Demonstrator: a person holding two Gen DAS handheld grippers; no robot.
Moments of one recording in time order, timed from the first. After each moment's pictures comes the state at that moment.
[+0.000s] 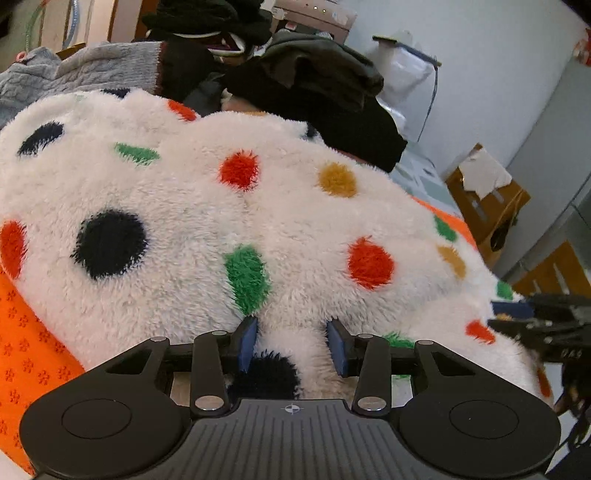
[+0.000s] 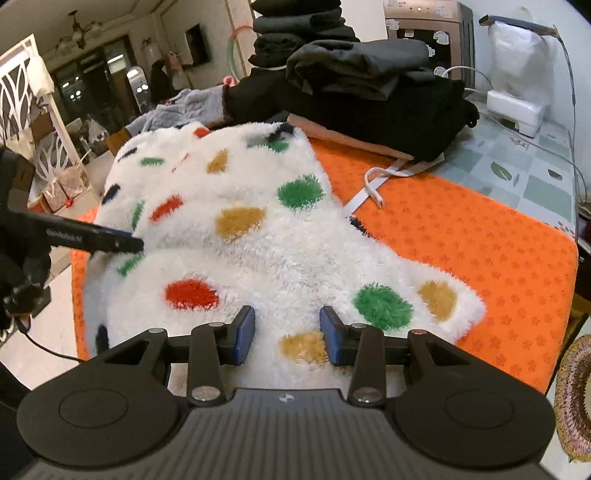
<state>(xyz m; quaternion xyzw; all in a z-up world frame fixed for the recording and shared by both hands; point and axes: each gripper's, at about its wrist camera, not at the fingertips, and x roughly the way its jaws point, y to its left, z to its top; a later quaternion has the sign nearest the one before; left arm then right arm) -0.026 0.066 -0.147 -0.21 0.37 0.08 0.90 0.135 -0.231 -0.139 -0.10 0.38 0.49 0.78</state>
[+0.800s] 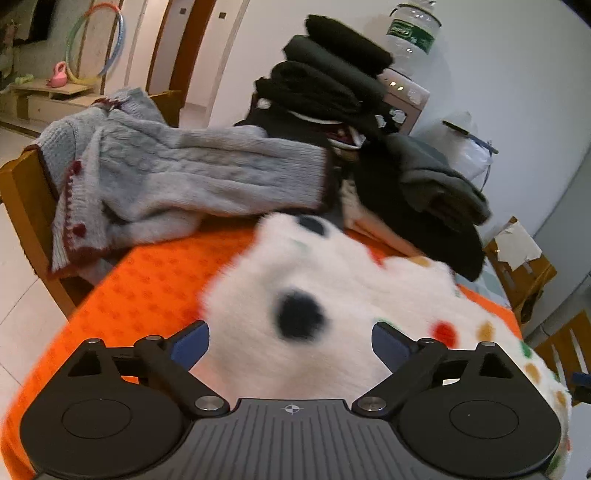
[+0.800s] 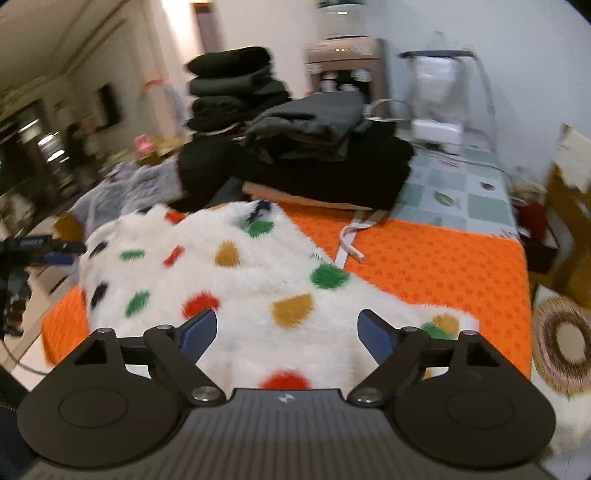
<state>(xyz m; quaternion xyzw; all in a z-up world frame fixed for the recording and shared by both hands) -0.056 0.303 -0.102 -0.23 0.32 0.11 0.91 0.069 -0.165 -0.070 -0.01 0.36 0.32 0.88</state>
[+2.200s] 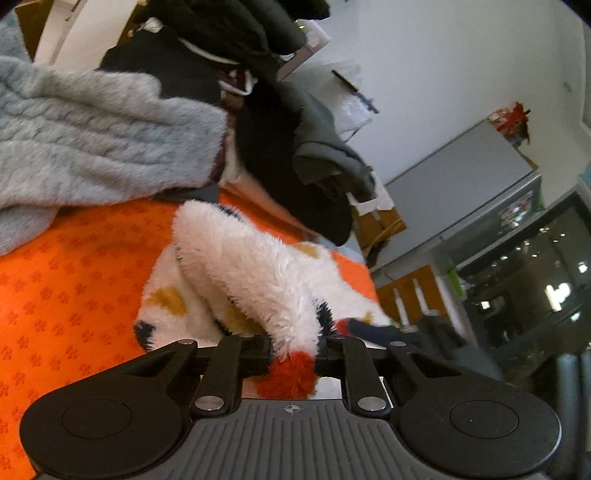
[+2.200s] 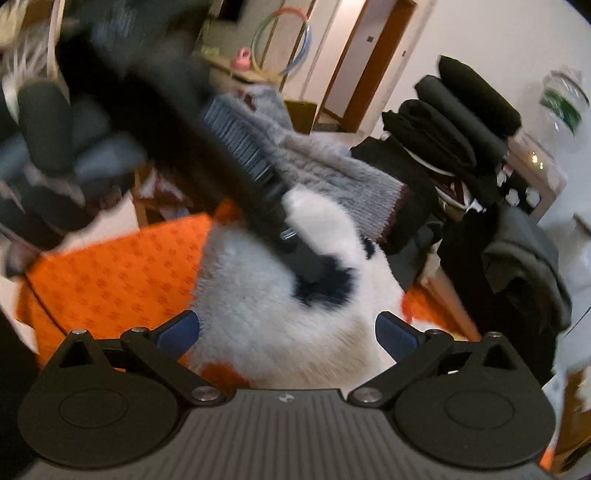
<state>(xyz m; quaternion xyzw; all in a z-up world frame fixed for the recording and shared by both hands) 0.022 0.370 -0.100 -0.35 0.37 -0.20 0.84 -0.009 0.207 -0.087 -0.34 0.26 0.40 0.81</state>
